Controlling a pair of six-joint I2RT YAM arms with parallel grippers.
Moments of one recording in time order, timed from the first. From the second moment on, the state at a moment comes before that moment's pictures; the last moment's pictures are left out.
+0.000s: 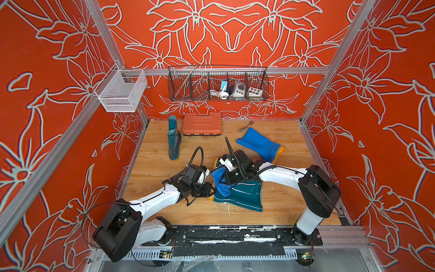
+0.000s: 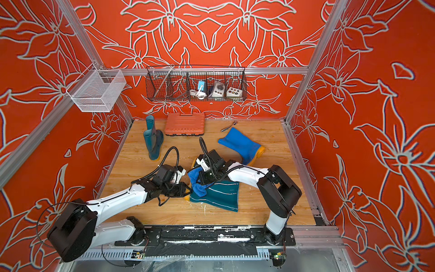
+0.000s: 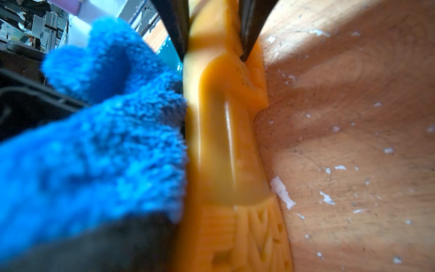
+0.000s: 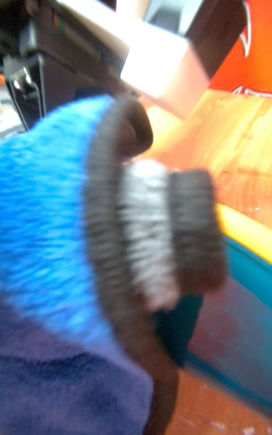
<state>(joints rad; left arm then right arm) -0.53 1.22 0.51 -0.26 0.43 -0.60 0.86 1.71 1.01 -0.23 -0.47 0.47</state>
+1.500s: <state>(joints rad) -0.52 1.21 0.53 -0.33 0.42 -0.65 0.86 1.77 1.12 -0.29 -0.45 0.37</state>
